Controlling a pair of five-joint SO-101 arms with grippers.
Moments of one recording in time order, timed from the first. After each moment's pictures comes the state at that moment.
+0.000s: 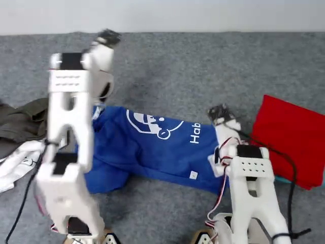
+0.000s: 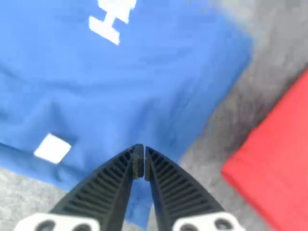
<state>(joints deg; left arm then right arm) -6.4 18.5 -28.8 99.4 -16.7 -1.1 -34.8 55.7 59.6 23.3</state>
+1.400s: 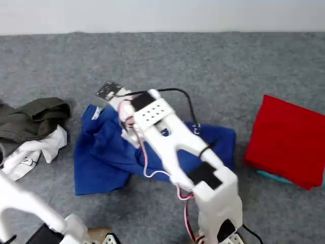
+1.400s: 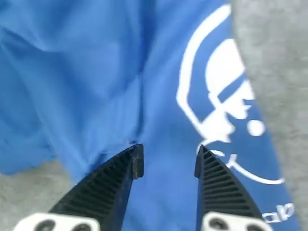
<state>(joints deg) -55.7 -21.4 7.2 99.5 -28.4 -40.8 25.7 -16.4 81.2 14.1</state>
